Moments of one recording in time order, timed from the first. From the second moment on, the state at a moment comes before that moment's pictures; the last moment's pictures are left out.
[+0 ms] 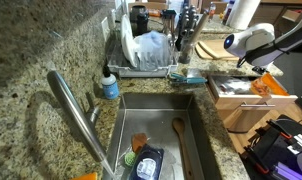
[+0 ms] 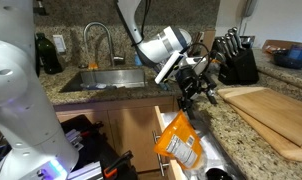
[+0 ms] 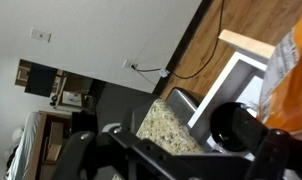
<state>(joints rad) -0.12 0.28 -0.09 -2.25 -1.04 1.75 0.56</state>
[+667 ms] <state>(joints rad) -0.11 0.10 -0.12 -2.42 -0.68 1.87 0.83</state>
